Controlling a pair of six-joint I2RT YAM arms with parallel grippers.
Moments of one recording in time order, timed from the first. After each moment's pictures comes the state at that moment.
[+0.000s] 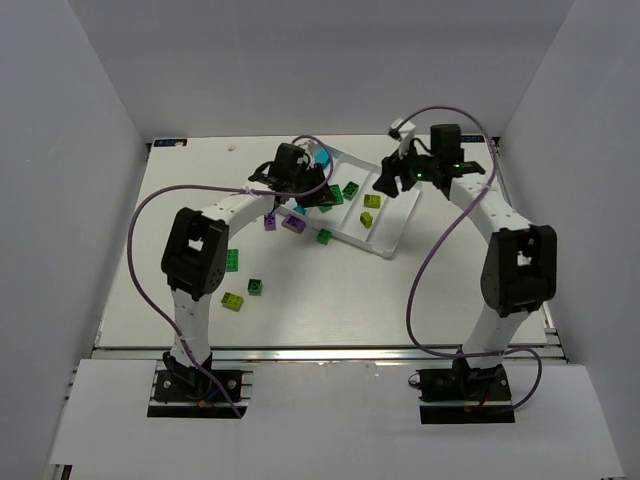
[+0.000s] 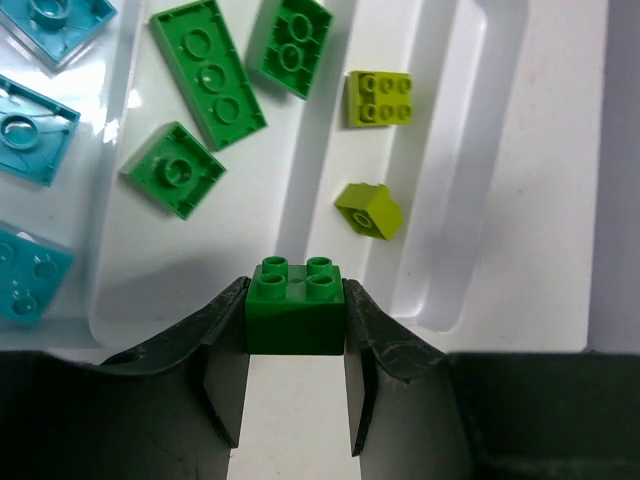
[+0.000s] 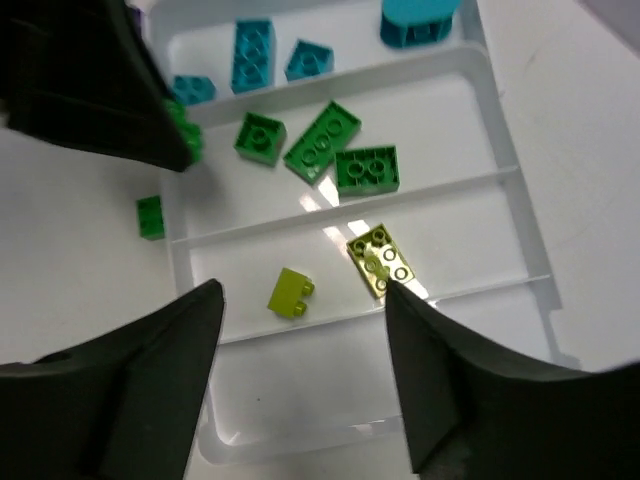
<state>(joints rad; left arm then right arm) -0.47 2.04 1.56 -0.20 0.31 -0.58 0.22 1.81 1.46 -0.29 -0.65 -0.37</state>
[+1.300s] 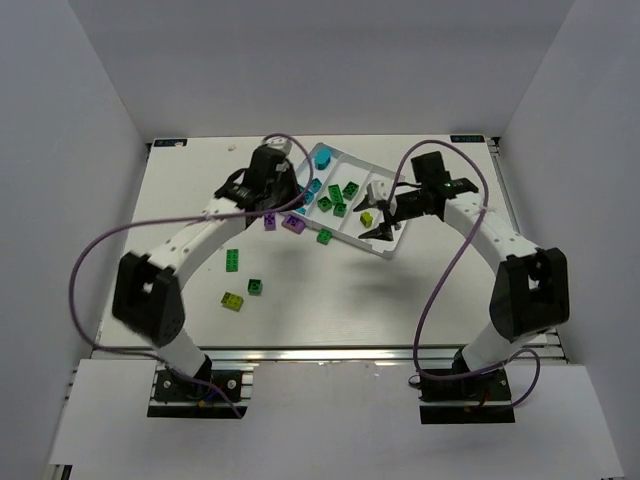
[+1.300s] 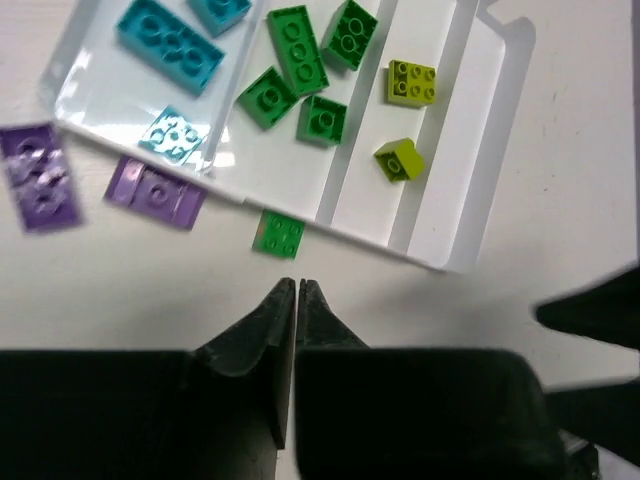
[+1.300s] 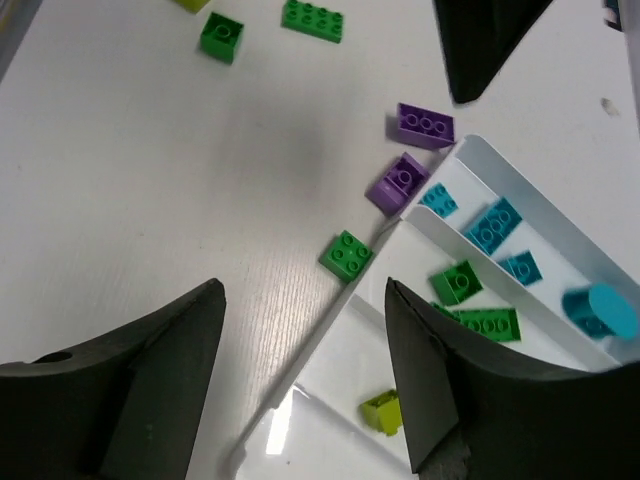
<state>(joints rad) -0.50 1.68 1.40 -0.38 0.03 -0.53 0.31 1.59 1.26 -0.59 -1.14 -1.23</state>
